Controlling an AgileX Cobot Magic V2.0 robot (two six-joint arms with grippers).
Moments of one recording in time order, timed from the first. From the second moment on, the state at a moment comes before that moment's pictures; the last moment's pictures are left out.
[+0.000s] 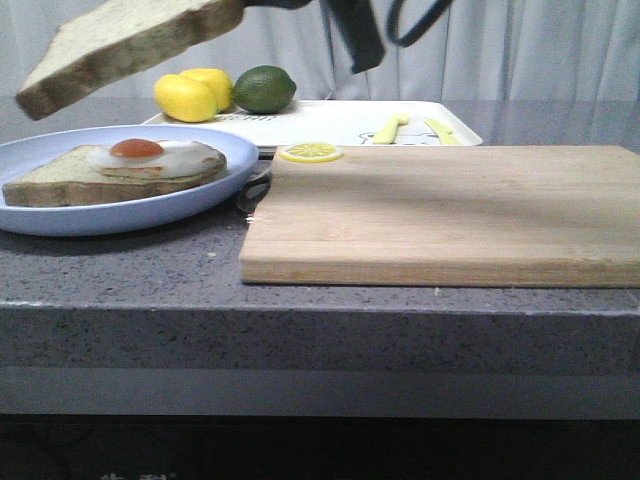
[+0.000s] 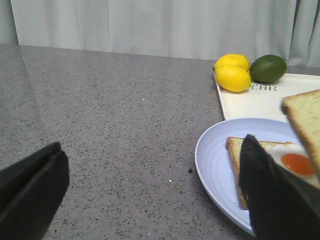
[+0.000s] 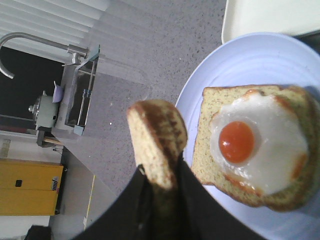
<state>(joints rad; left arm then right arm) 0.01 0.44 -0.40 -0.04 0.21 -0.01 0.58 1.68 -1.26 1.57 0.38 -0.51</state>
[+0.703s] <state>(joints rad) 0.01 0.44 -0.40 -0.04 0.21 -0.01 0.57 1.90 -1.36 1.60 0.40 -0.51</state>
